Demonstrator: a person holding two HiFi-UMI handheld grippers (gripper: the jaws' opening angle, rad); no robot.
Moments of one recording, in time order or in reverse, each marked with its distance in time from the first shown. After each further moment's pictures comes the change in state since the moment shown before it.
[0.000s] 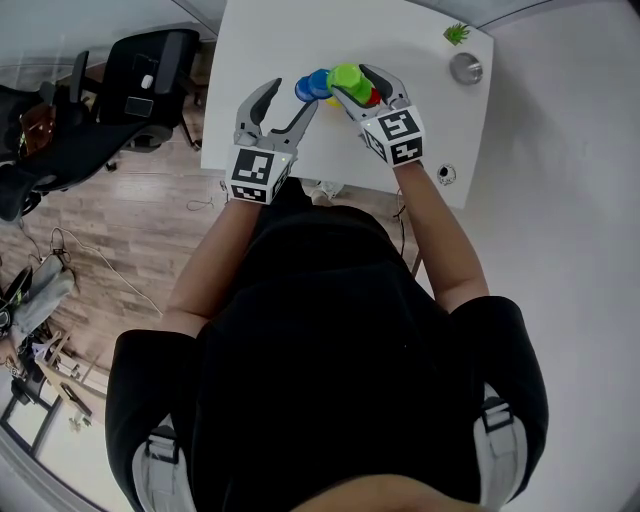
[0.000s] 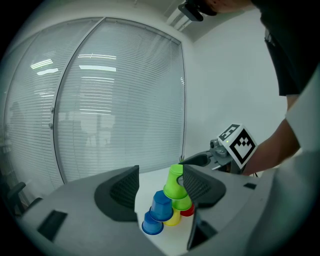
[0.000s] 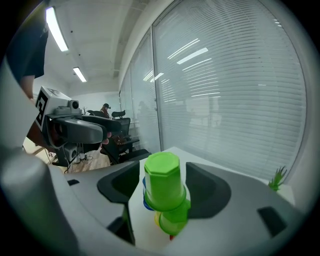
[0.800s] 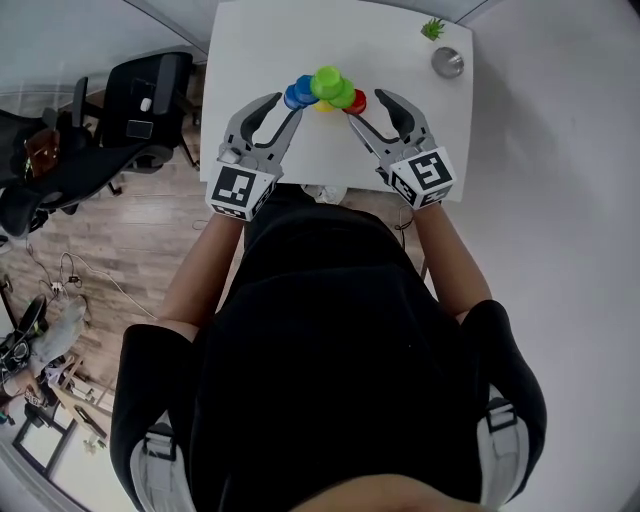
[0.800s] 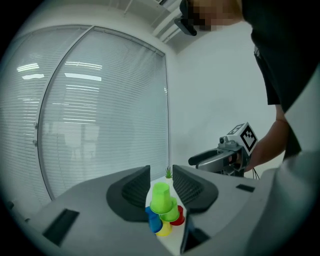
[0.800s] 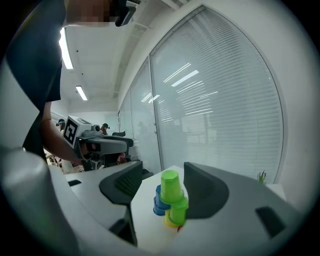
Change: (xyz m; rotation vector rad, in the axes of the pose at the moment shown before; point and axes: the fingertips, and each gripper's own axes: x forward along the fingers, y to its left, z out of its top) left arm -0.028 -0.035 0.047 0.093 -0.105 -0.150; right arm -0.117 0.018 0.047 0.040 -0.258 -0.024
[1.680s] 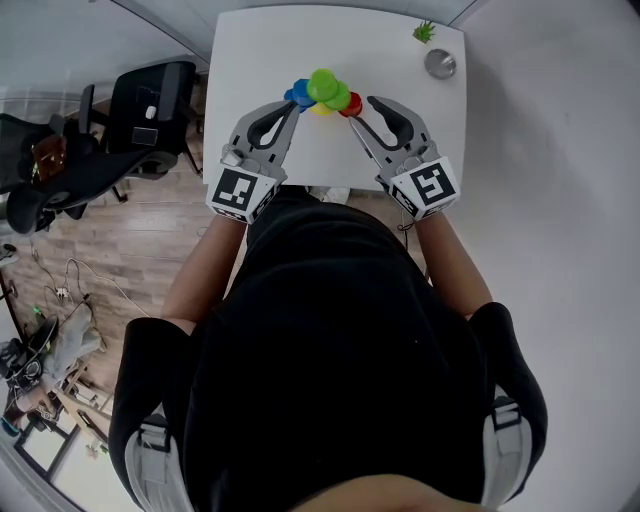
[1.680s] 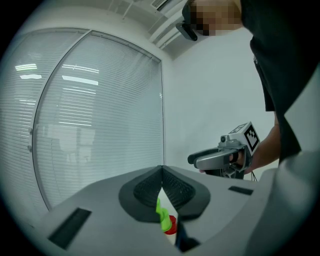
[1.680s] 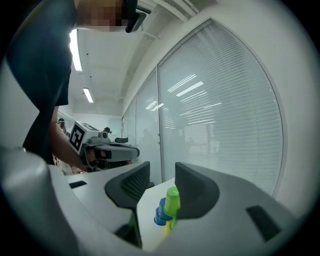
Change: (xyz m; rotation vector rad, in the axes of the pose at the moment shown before) left arm -0.003 -0.028 0.039 0.021 -0.064 -0.046; right arm -0.033 0.022 0.050 -0.071 -0.105 0.015
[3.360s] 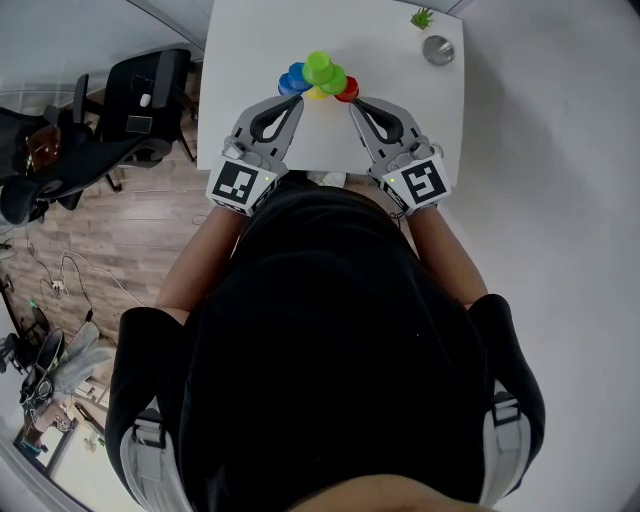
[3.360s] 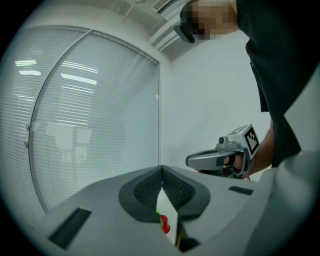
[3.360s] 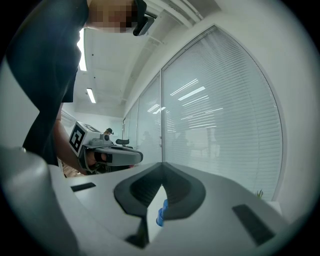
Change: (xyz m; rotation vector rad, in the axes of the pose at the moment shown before) left arm -0.005 -0.024 -0.008 -0.023 -0.017 -0.040; right arm -0.011 0.020 0.000 -0.037 -0.046 0.000
